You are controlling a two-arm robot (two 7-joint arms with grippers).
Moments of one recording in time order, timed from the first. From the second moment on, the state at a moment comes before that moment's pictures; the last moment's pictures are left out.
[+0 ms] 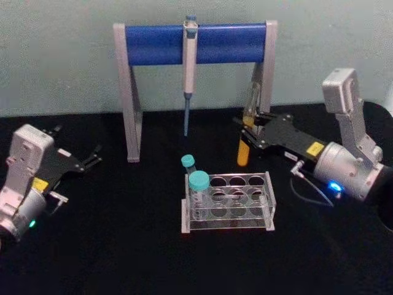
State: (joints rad) left arm -0.20 0.60 0.45 -1.41 -0.25 -0.12 0.03; right arm 0.31 0.49 -0.41 -1.50 0.45 0.03 0.50
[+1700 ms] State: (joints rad) left arm -0.20 0.60 0.45 -1.41 -0.25 -0.12 0.03; right arm 0.32 0.47 -0.40 -1.47 0.44 0.00 0.50
